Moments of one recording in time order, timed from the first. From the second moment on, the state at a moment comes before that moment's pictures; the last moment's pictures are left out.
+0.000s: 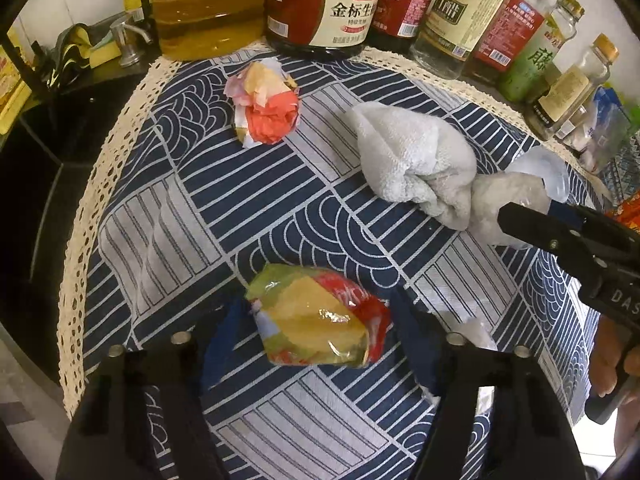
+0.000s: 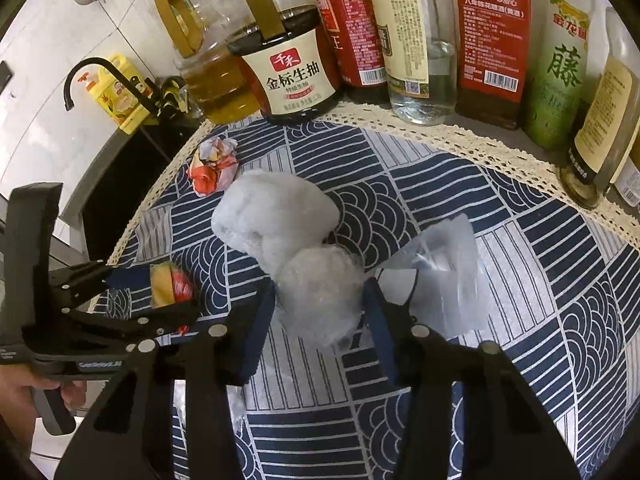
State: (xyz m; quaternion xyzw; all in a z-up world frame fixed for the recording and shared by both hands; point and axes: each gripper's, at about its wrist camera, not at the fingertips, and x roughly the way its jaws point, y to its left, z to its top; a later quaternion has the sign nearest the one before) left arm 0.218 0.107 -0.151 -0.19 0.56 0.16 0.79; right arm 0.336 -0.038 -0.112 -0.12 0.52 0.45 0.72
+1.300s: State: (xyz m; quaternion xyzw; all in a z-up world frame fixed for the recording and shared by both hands) left arm 0.124 0.106 -0.108 -0.17 0.51 0.08 0.84; right arm 0.214 -0.053 -0.059 -0.08 0.48 0.41 0.77
